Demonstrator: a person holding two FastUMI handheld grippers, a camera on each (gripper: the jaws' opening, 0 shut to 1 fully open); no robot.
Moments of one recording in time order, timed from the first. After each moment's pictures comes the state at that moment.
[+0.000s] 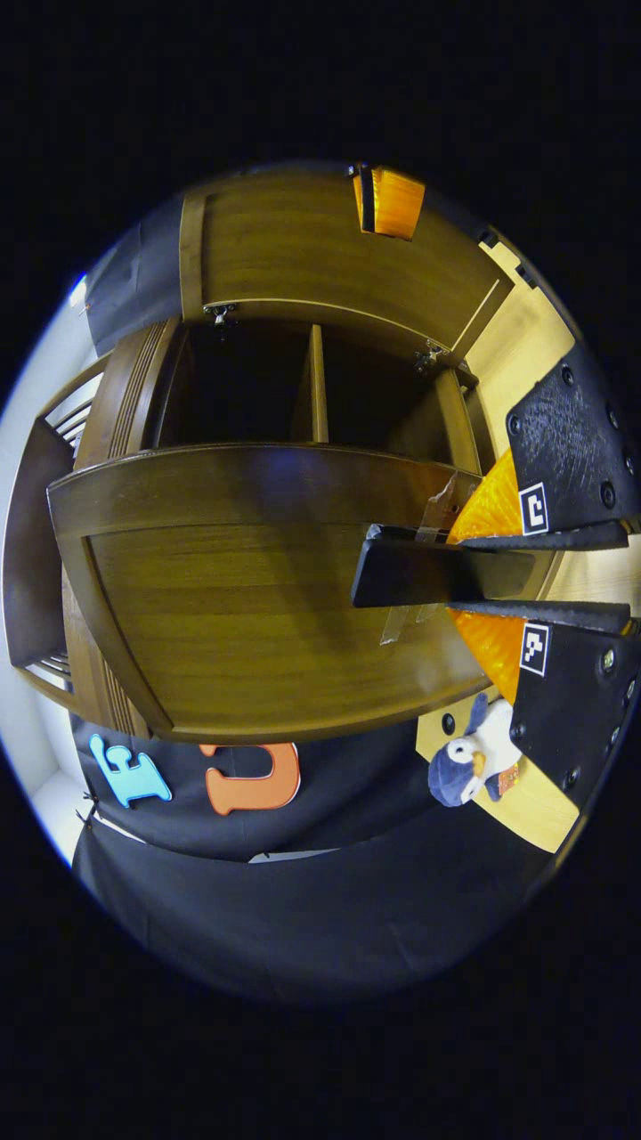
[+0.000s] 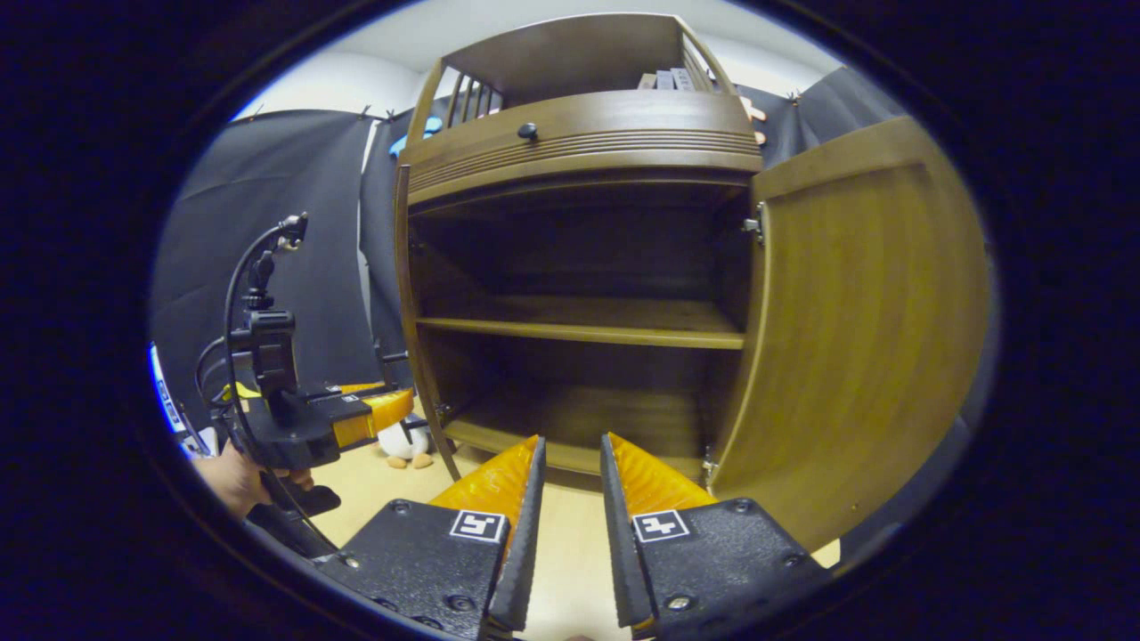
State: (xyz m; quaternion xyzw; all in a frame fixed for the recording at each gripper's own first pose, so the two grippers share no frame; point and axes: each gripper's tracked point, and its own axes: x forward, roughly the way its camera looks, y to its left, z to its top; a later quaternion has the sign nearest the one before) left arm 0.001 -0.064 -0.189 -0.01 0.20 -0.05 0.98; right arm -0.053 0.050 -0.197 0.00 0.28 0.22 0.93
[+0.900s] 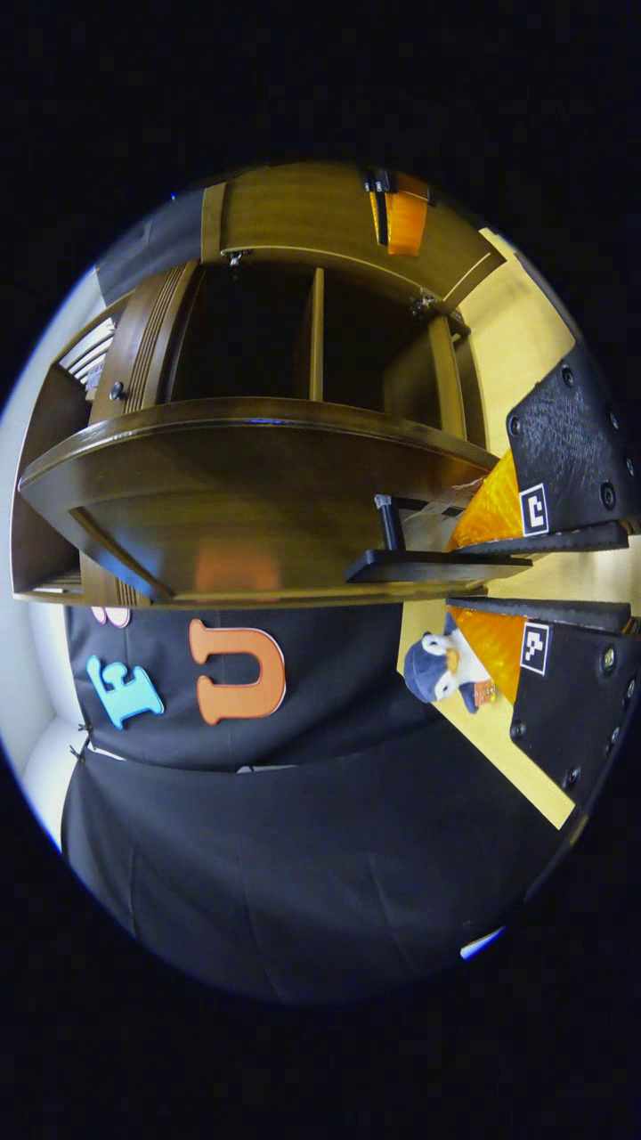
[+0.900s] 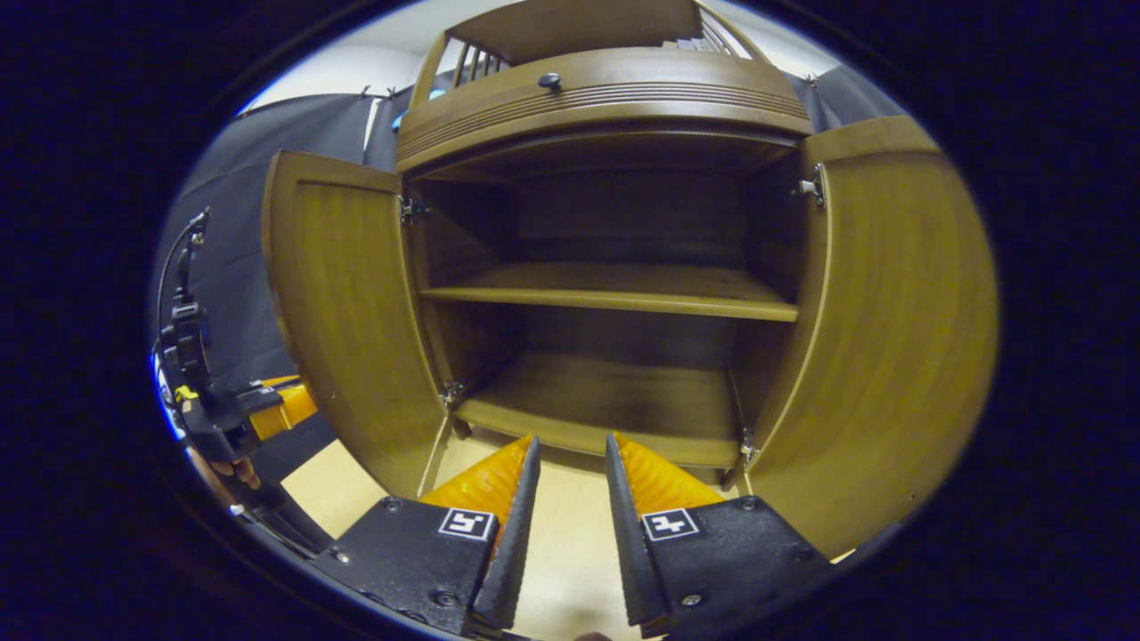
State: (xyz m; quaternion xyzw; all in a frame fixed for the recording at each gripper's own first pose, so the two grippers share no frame) left arm -0.053 0.036 -0.190 -0.02 0.21 0.07 0.98; right arm -0.041 0.086 -0.235 -0.01 0.33 0.23 0.92
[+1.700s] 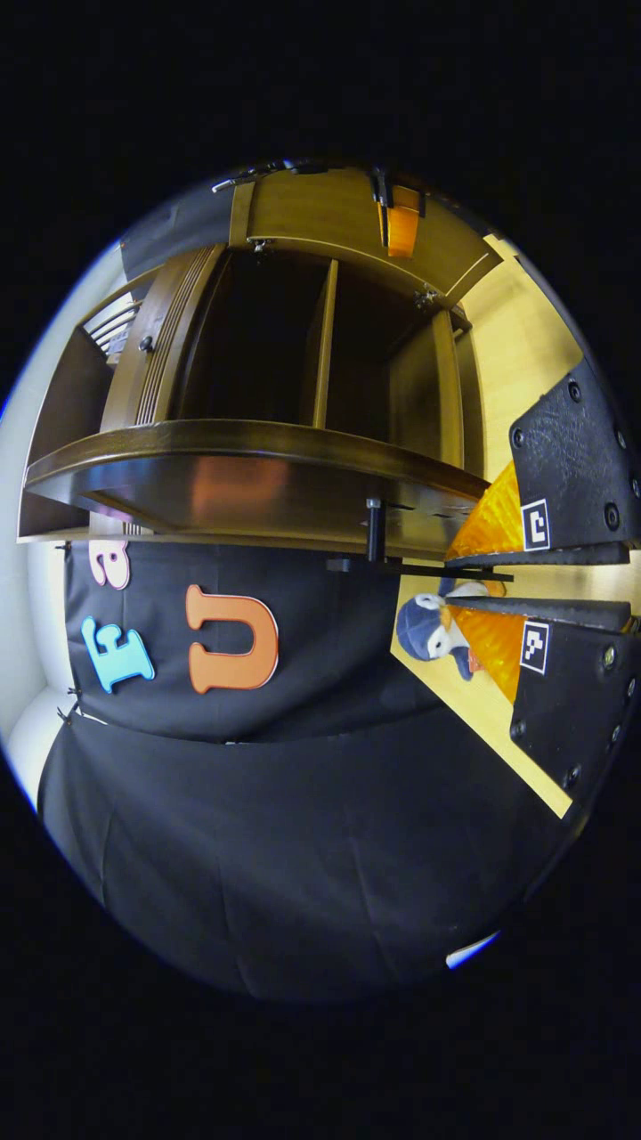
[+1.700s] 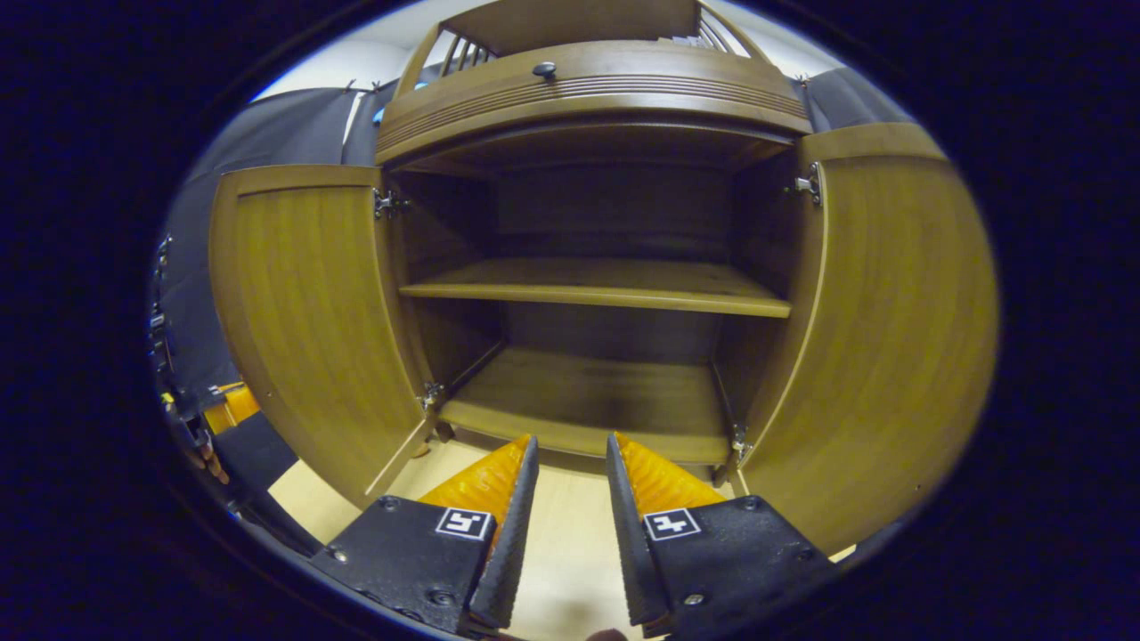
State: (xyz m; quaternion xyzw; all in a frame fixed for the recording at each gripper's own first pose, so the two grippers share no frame) left arm -0.075 0.097 -0.193 -0.05 0.20 0.07 0.97; right arm -0.034 0.094 -0.247 -0.02 0.34 0.18 0.92
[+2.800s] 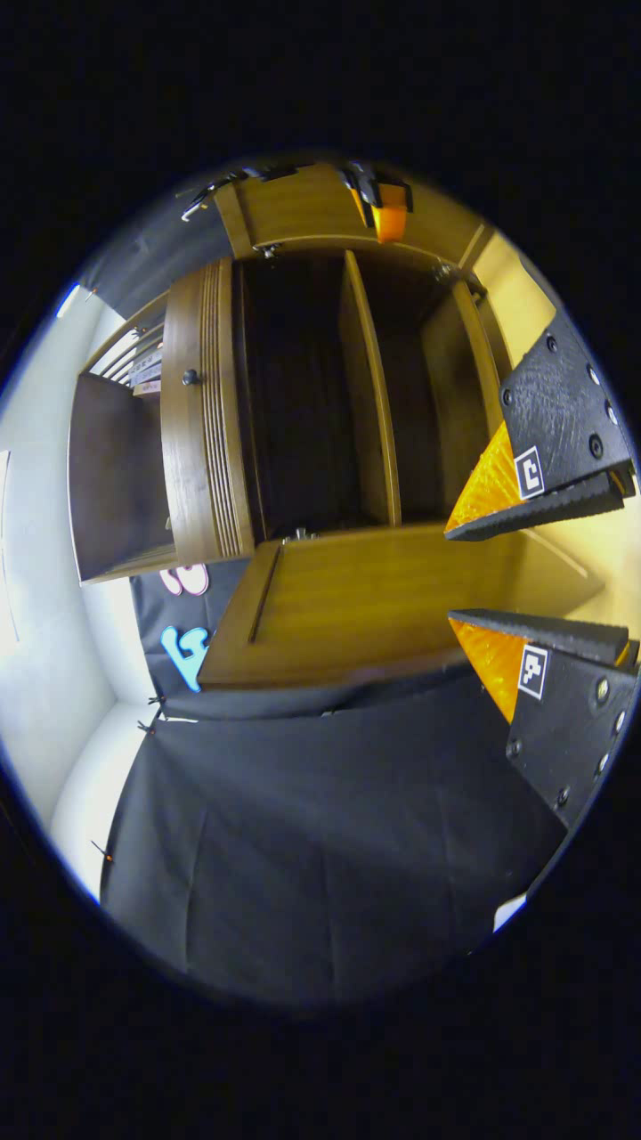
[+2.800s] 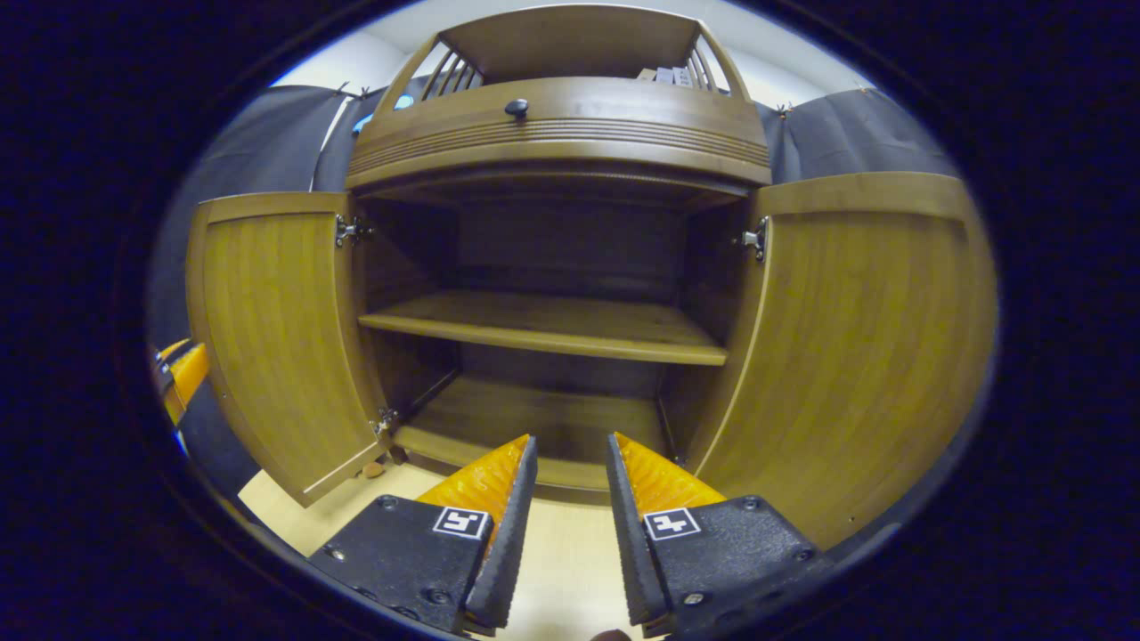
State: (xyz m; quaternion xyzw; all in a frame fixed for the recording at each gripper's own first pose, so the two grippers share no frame) left arm -0.068 0.050 -0.115 0.02 0.09 0.10 0.99; right arm -0.017 0.066 -0.198 -0.05 0.28 0.12 0.95
